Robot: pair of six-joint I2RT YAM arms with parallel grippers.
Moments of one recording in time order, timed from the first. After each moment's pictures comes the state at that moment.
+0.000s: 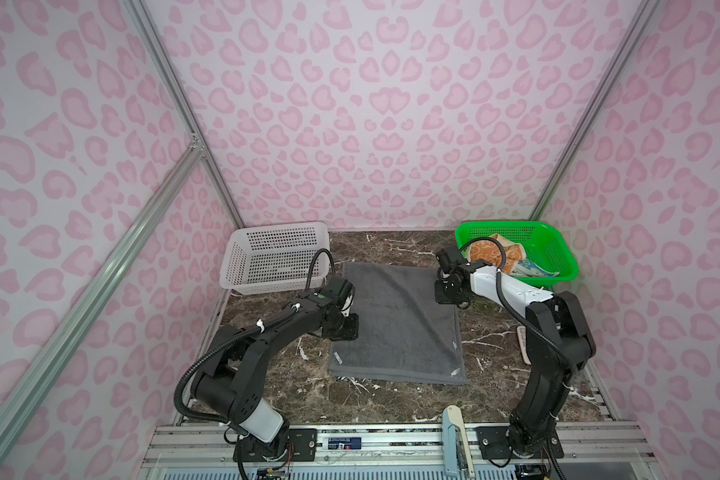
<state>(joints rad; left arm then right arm) -0.49 1.60 0.95 -0.66 0.23 -0.45 0.36 1.90 1.37 -0.71 0.13 0.38</state>
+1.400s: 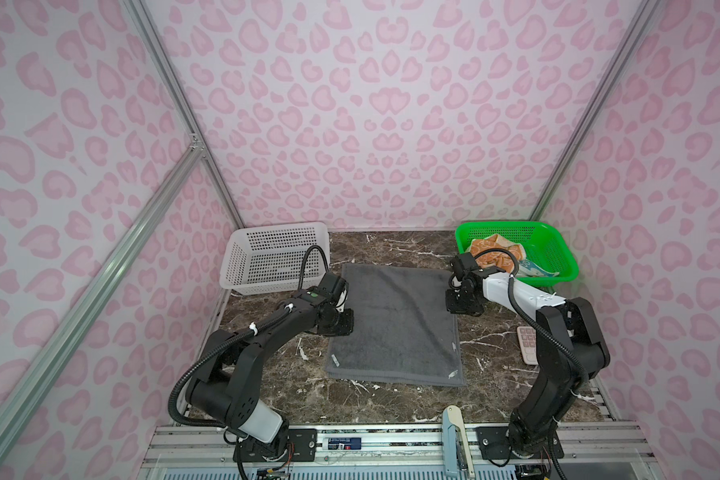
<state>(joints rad) -0.45 1.58 0.98 -0.66 0.21 -0.43 0.29 1.78 1.18 -0.73 0.02 0.36</state>
